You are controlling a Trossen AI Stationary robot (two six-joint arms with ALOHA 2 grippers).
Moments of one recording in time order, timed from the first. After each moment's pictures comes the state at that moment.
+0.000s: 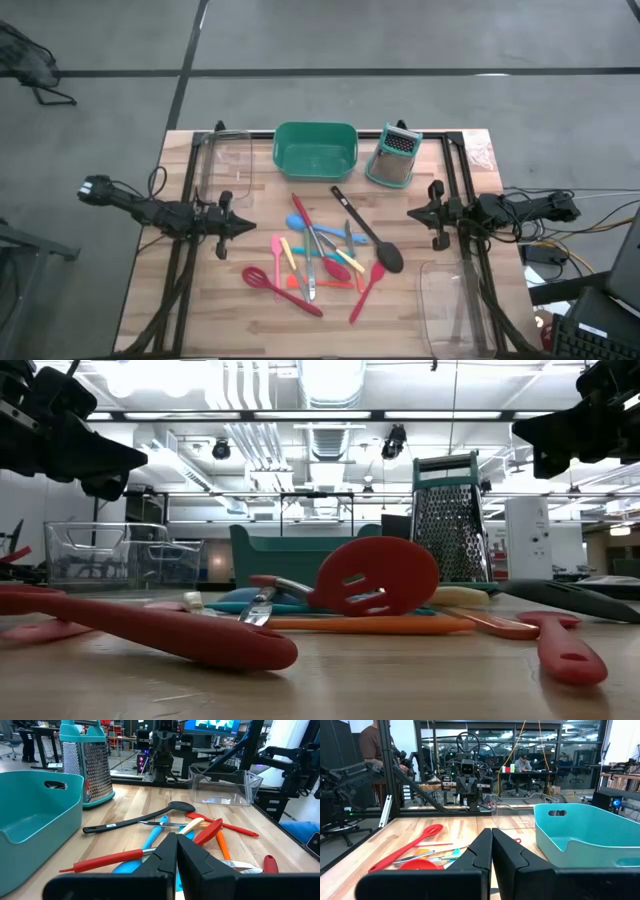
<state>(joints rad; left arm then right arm) -0.34 0.23 0.01 0.09 -0.36 -0.12 0.18 0.01 0.01 0.08 0.21 0.02</state>
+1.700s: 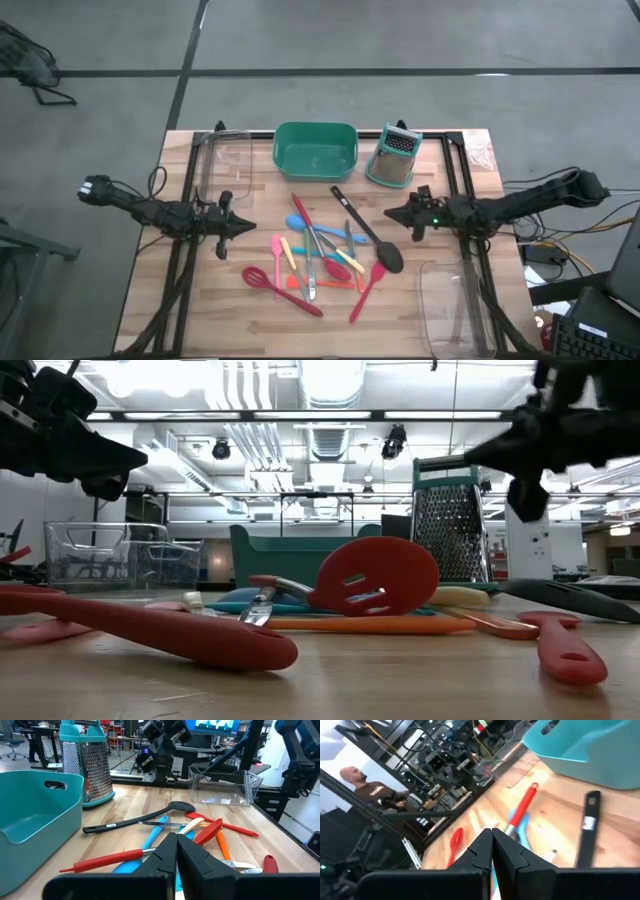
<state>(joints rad) -0.34 0.23 0.01 0.09 -0.36 -0.12 0.14 0.78 0.13 0.56 0.24 0.81</state>
